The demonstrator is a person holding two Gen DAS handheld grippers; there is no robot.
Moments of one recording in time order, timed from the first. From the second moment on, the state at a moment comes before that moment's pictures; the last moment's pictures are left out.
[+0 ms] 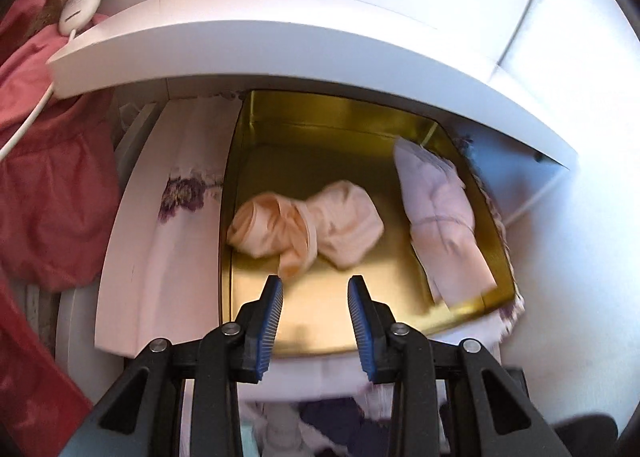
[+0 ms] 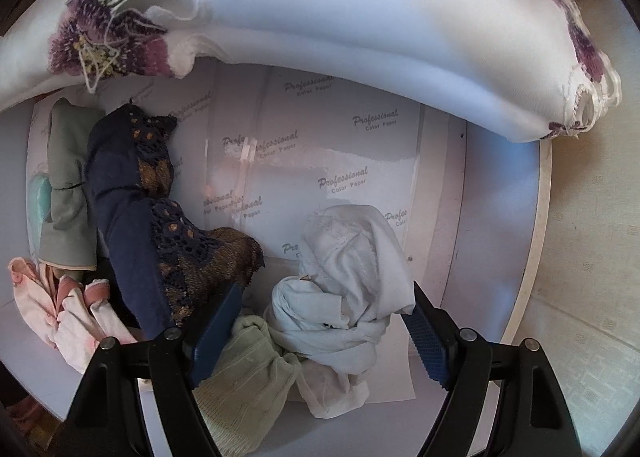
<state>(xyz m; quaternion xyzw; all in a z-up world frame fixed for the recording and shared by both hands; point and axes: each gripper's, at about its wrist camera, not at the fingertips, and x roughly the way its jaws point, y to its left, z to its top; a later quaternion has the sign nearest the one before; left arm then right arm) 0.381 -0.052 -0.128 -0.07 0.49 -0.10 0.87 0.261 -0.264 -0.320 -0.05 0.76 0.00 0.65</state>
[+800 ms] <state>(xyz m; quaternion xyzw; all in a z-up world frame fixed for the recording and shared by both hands) 0.270 -0.089 -0.216 0.12 0.65 -0.26 0.70 0.258 -0.269 -0.329 -0.05 0.76 0.00 0.65</state>
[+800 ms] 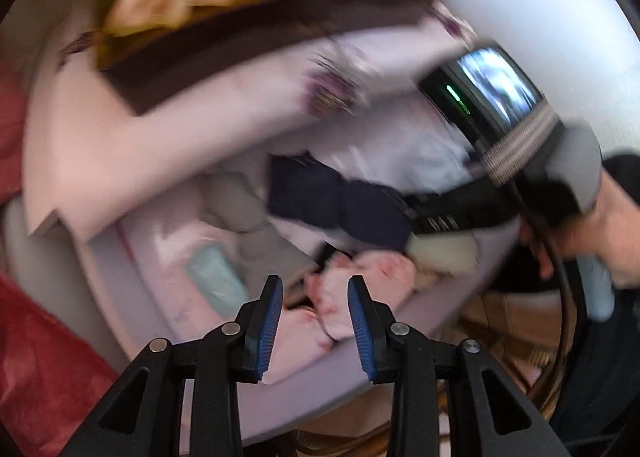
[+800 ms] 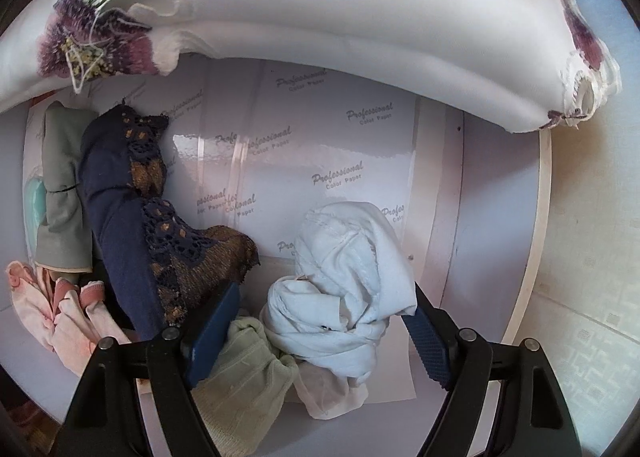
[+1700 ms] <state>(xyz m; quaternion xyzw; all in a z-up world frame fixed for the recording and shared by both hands) 0.269 -0.087 -0.270 0.08 0.70 -0.22 0.67 0.274 -0.257 -0.280 0.07 0.69 0.12 0.71</state>
